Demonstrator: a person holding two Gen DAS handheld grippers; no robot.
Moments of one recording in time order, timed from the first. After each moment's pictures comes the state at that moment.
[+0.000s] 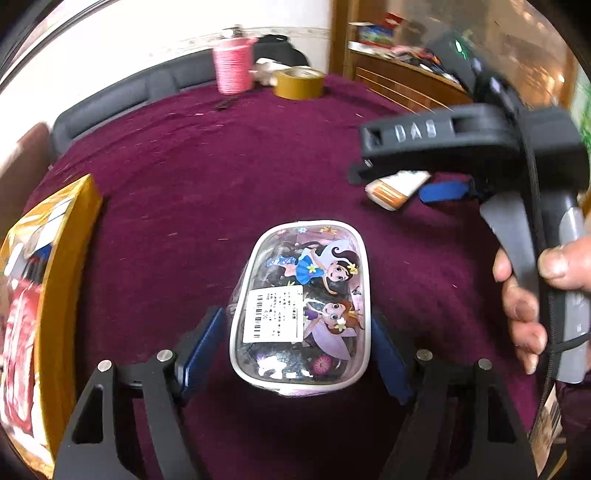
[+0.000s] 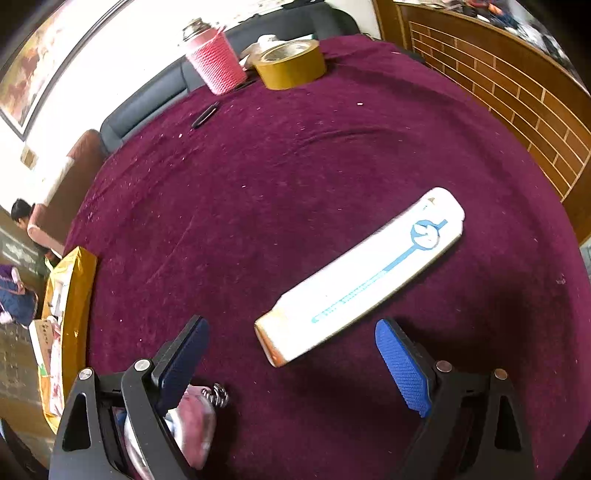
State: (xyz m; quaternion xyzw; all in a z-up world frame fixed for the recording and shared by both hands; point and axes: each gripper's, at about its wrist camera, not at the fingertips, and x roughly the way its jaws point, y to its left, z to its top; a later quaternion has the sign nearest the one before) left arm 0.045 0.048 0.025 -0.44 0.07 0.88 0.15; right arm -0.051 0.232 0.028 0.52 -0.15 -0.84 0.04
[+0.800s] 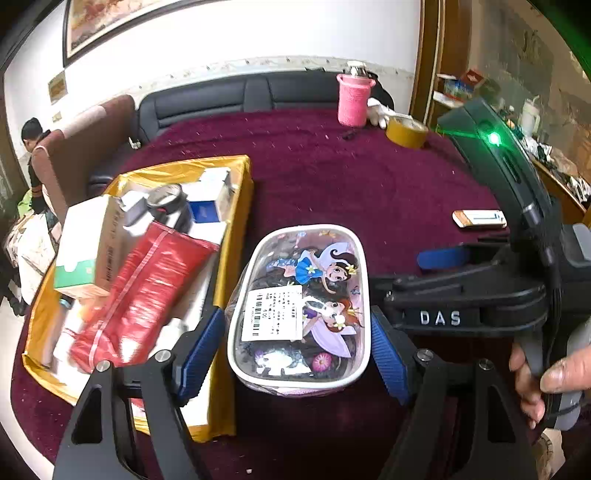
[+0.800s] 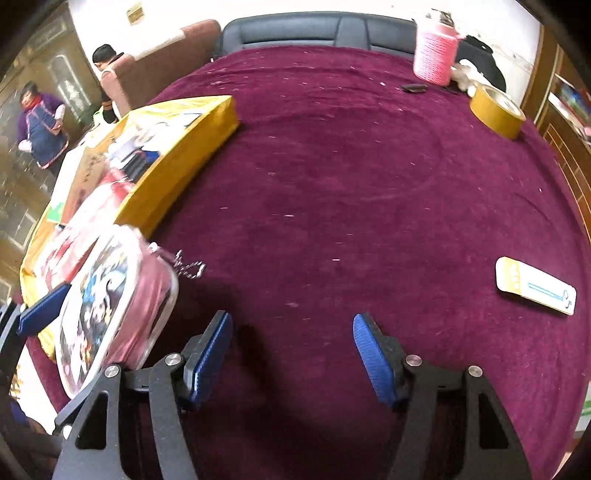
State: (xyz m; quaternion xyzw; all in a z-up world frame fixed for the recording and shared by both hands) left arm 0.087 -0.078 0.059 -0.39 0.01 0.92 0.02; right arm -0.002 0.057 0.036 0.52 0.07 -0.83 0.21
